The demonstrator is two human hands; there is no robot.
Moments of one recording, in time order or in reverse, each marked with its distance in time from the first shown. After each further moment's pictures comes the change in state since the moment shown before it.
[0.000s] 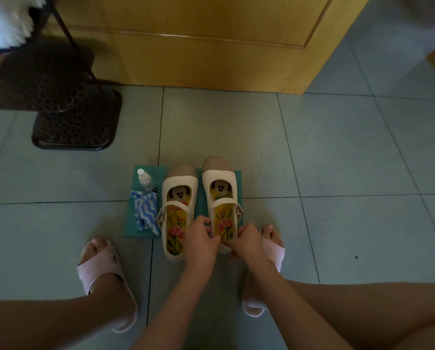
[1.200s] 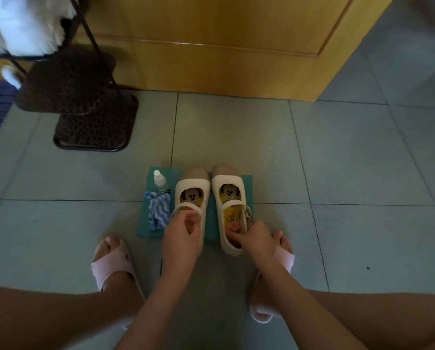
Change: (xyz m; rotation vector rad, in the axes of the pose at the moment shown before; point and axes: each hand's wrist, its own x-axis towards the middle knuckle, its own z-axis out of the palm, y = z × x) left_hand 0.004 -0.017 -0.057 -0.040 0.185 0.070; right_hand 0.010 -0.007 0.002 -0.233 0.109 -0.060
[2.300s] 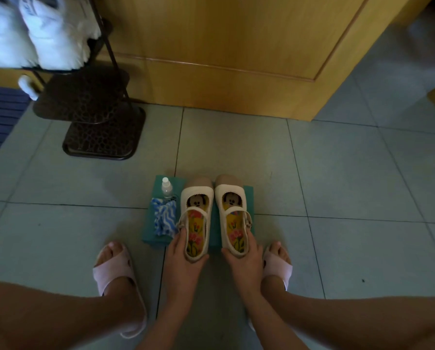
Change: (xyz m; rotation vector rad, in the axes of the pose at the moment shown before) left_hand -0.026 -0.051 0.015 -0.098 0.015 -0.027; right_hand -0.042 0.013 0.043 0.352 0.210 -0.215
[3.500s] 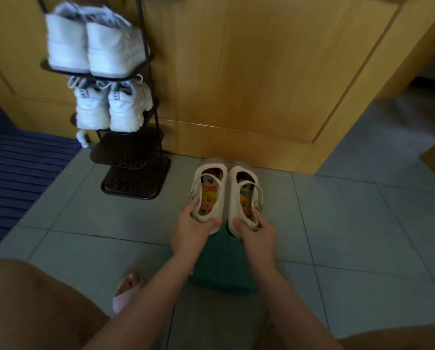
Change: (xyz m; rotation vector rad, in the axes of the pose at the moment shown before) left_hand 0.038 0.145 -0.103 -0.436 -0.047 0.001; right_hand -0.001 -0.163 -0.037 0.387 -0.018 -0.161
